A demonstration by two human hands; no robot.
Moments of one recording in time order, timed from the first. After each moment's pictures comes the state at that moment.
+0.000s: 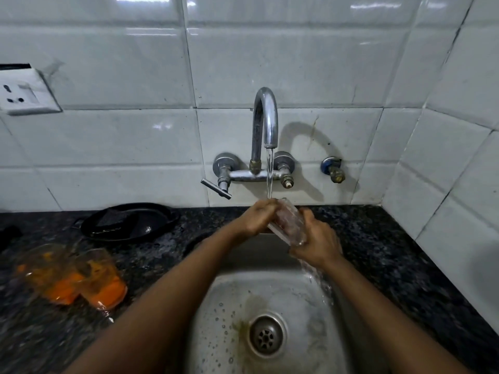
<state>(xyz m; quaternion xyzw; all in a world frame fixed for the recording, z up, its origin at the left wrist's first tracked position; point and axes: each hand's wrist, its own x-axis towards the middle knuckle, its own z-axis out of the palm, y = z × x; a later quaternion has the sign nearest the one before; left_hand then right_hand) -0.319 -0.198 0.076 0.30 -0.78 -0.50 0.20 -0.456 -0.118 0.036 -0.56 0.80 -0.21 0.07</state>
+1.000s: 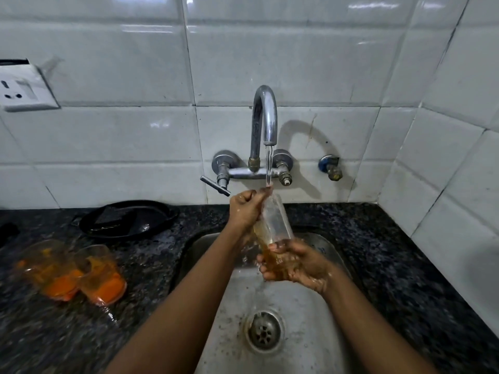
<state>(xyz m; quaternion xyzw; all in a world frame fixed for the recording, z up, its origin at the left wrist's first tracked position) -0.326 -0.203 0.057 0.37 -0.51 -0.63 0.46 -0.421 -0.089 0.040 -0.30 0.44 -0.47 0.71</state>
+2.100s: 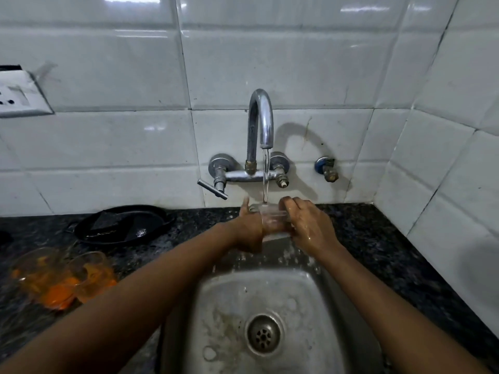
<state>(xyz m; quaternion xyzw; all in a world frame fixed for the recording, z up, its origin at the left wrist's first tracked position) -0.308 -0.201 0.073 0.19 -0.98 -0.02 -0.06 -0.452 -0.122 0.056 -0.66 0.72 -0.18 -0.13</state>
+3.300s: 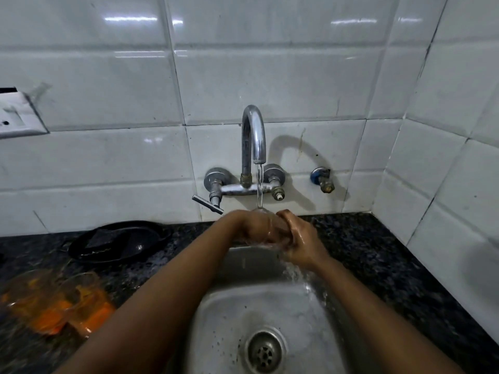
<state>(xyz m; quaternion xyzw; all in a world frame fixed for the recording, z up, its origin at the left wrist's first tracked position) -0.342 -0.222 0.101 0.22 -0.93 -0.26 -0.13 -0.460 -0.133 0.044 -0.65 0.68 -0.34 0.06</state>
